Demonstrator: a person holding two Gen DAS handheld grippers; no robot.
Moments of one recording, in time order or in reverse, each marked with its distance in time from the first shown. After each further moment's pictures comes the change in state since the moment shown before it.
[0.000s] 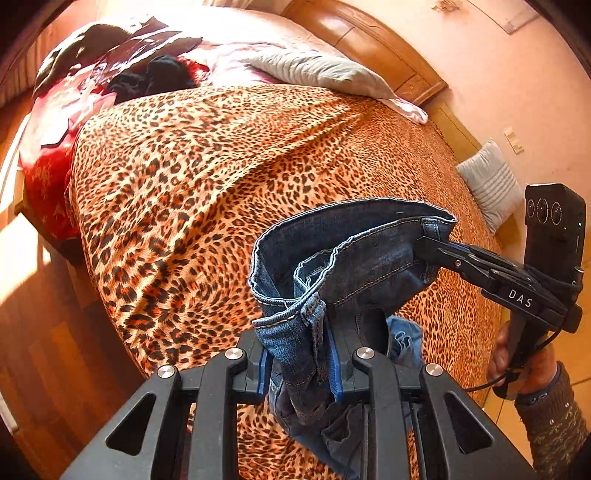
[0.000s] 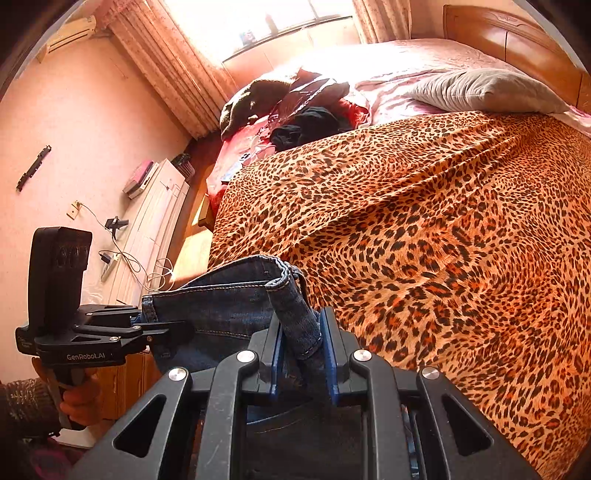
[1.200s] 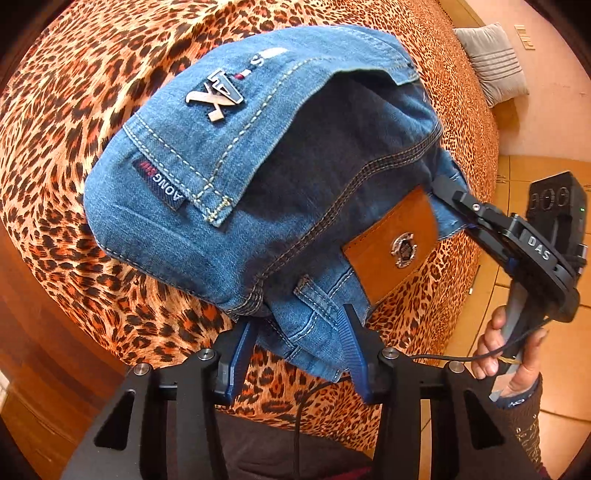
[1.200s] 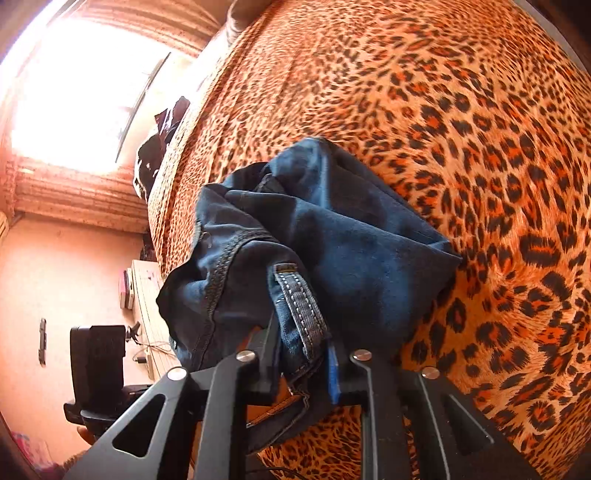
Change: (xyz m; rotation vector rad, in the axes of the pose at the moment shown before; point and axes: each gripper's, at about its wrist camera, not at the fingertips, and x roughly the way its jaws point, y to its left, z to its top) left arm 0.064 -0.045 -0.179 -0.025 0.573 -0.096; right arm -0.067 -0.089 -0.248 0.596 -0.011 -0.052
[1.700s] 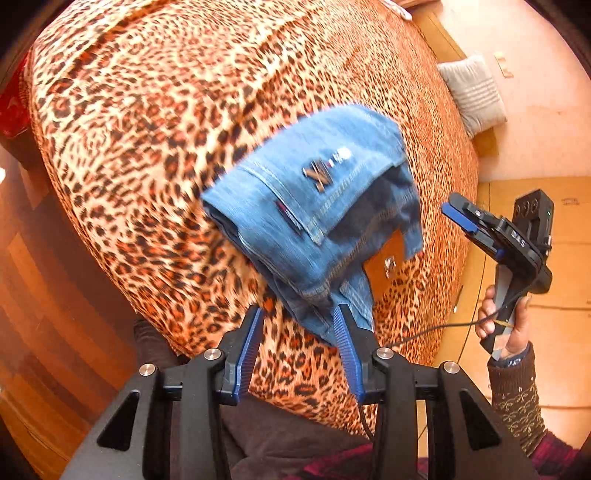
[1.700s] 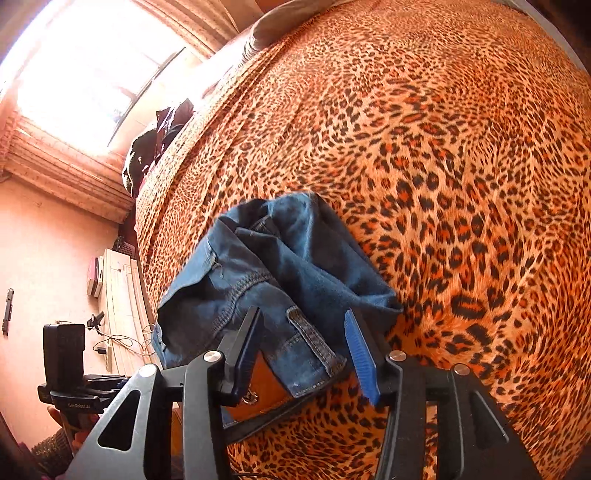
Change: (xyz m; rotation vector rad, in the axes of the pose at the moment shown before) left arm -0.097 0.066 -0.029 -0.037 -0.170 -0.061; right arm -0.030 0.007 0.030 -0.050 -0.055 -0.053
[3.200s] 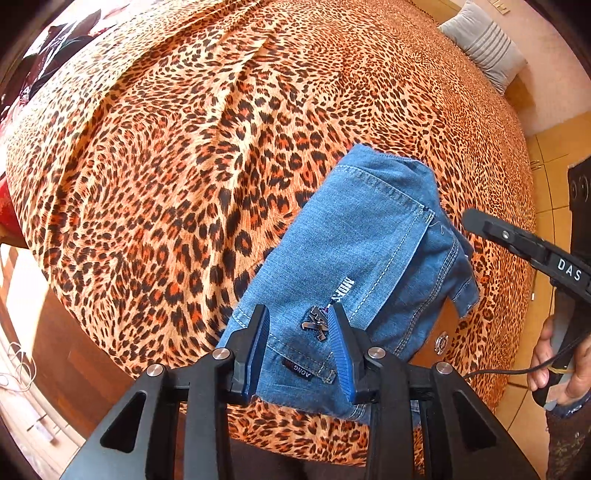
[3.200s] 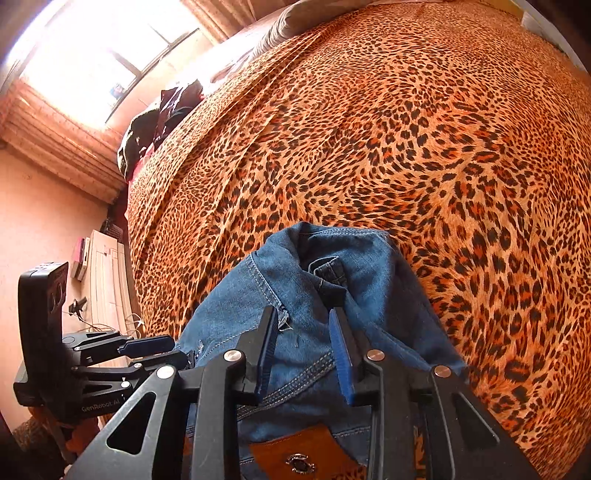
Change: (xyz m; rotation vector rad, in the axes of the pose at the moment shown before) left arm 0.052 -0.085 0.052 0.261 -0.009 0.333; right arm 0.034 0.027 0.011 0.022 0.029 -0.033
